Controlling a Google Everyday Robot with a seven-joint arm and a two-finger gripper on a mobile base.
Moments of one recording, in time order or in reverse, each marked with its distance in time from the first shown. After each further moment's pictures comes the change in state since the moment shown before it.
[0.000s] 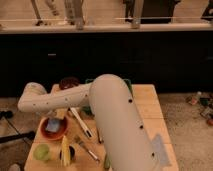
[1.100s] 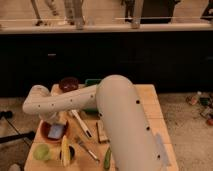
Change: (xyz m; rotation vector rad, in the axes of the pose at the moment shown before) arm -0.029 0.028 0.016 -0.025 -0.104 -0.076
